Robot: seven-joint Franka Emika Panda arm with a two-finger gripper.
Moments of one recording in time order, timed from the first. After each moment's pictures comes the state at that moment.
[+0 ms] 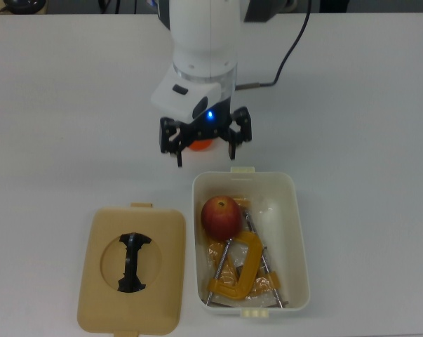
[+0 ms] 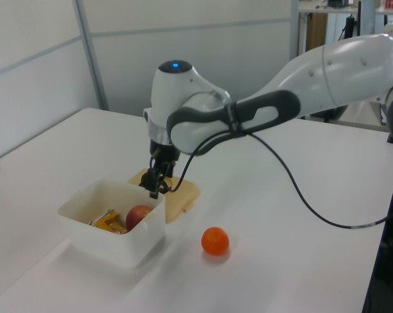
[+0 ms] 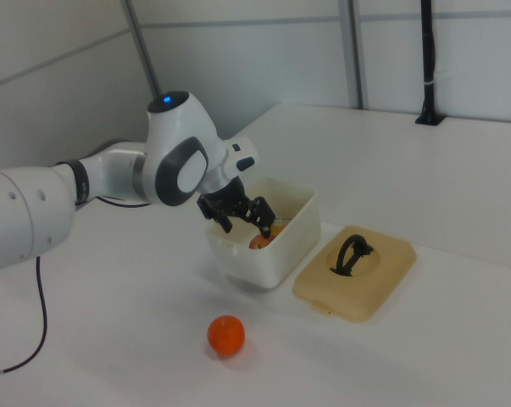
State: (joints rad) arm 0.08 0.34 0.05 -1.57 -0.05 2.15 -0.03
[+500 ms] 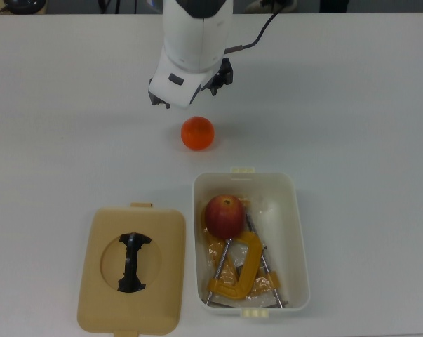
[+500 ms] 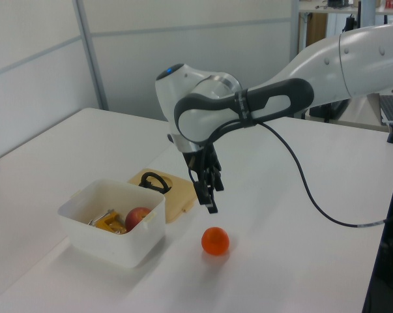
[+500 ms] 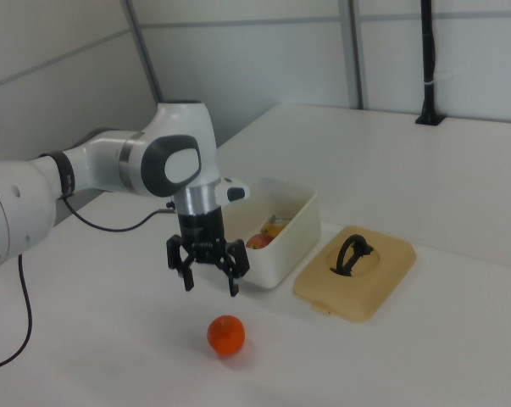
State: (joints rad) arm 0.08 0.28 0.04 -1.62 -0.05 1.66 -0.20
